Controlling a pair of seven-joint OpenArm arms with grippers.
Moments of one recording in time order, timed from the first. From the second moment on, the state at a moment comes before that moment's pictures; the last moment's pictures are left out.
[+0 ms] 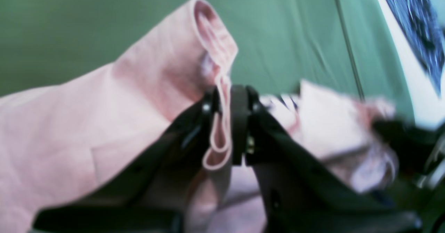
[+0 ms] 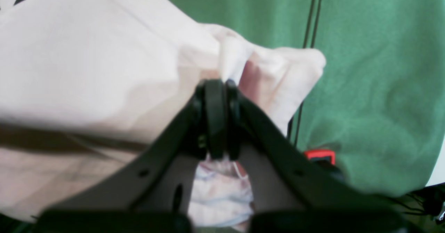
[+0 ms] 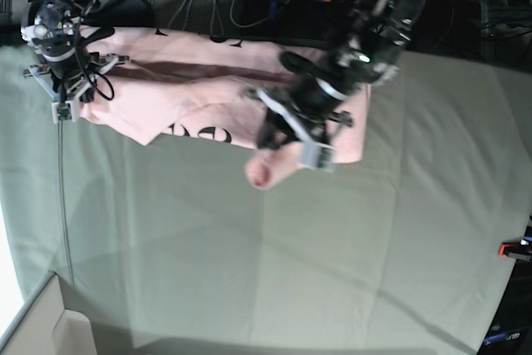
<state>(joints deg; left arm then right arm) 10.2 -10.5 27.2 98.5 -28.4 1.5 26.6 -15.8 -9.5 42.6 99.3 -18.3 40.0 -30.4</state>
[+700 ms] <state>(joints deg) 6.1 -10.1 41.1 93.1 -18.4 1.1 27.0 -15.8 -9.4 42.6 99.3 -18.3 40.0 -30.4</state>
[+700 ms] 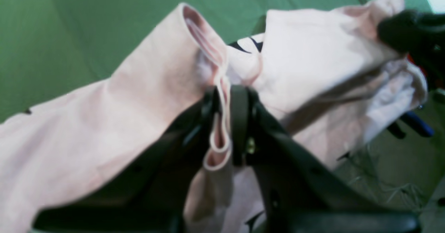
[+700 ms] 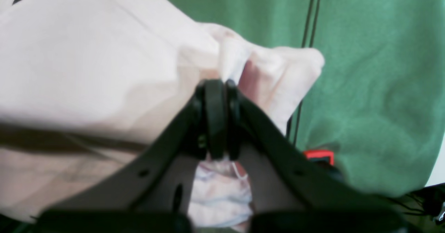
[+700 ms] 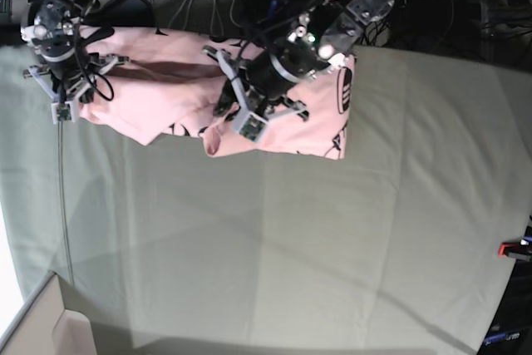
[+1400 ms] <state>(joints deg) 6.5 -16.1 35.9 102.3 -18.7 1.2 26.9 -15.8 -9.5 42.7 99.5 -18.5 40.0 -30.4</state>
